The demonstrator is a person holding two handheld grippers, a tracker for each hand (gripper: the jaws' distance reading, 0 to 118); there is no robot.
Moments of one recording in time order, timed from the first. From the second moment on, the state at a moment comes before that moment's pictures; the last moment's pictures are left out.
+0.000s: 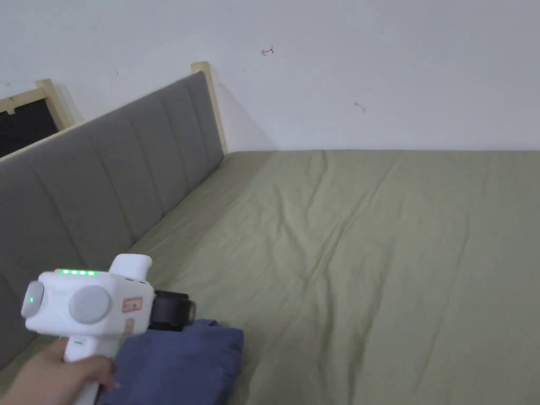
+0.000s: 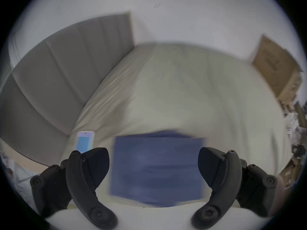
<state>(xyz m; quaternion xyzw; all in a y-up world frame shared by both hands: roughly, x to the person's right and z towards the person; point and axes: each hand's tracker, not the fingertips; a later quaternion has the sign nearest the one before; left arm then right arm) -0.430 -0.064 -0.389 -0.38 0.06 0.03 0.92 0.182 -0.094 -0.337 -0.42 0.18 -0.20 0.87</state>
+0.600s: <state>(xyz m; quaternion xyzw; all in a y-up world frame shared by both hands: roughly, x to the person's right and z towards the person) -0.109 0.019 -0.260 -0.03 -0.06 0.01 1.00 0.175 0.033 -0.264 -0.06 0.16 -0.12 0.98</state>
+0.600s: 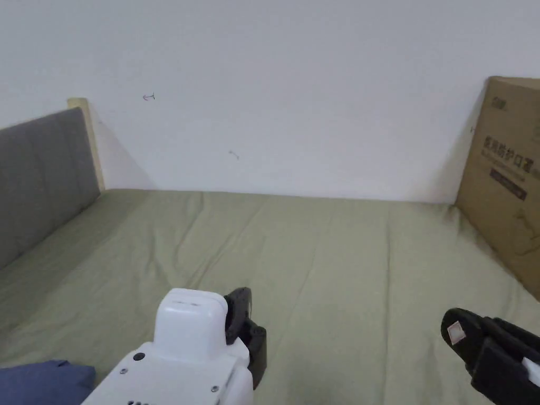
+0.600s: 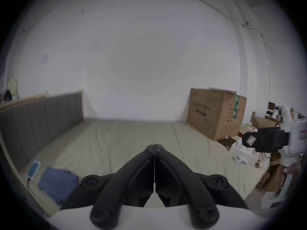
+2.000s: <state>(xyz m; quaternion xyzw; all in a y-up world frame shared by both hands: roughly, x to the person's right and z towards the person) -0.103 0.028 -0.187 -0.02 -0.02 0.03 1.00 0.144 0.017 -0.189 0.02 0.01 -0.01 1.00</state>
